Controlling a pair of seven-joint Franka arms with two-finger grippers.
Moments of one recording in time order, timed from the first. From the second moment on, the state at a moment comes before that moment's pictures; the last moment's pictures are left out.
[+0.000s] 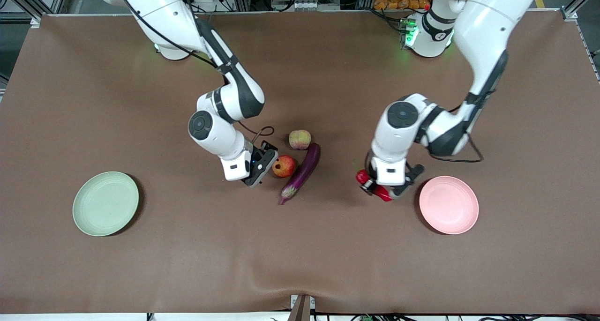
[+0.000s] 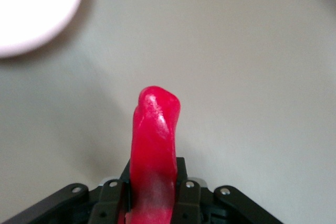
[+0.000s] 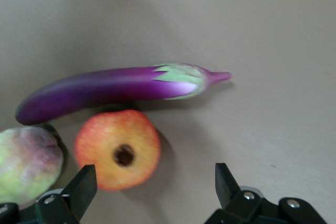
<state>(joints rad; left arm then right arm) -0.03 0.56 -0.45 -1.78 0.56 2.47 -1.55 0.62 0.59 -0.03 -1.81 0.55 2.59 -0.73</state>
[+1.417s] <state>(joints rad) 0.35 0.69 -0.44 -1.67 0.44 2.27 -0.62 0.45 0.42 -0.07 -1.84 0.71 2.41 -0.76</state>
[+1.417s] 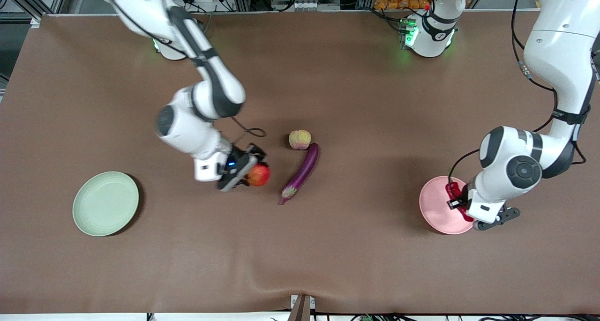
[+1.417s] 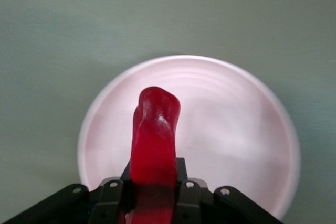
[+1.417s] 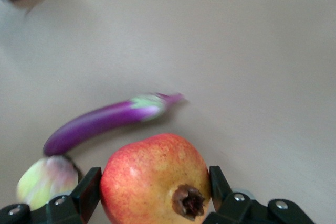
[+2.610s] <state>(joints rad) 0.33 0.64 -0.60 -1.65 0.25 2.16 -0.65 -0.14 0.50 -0.06 -1.73 0.37 2.32 -1.30</state>
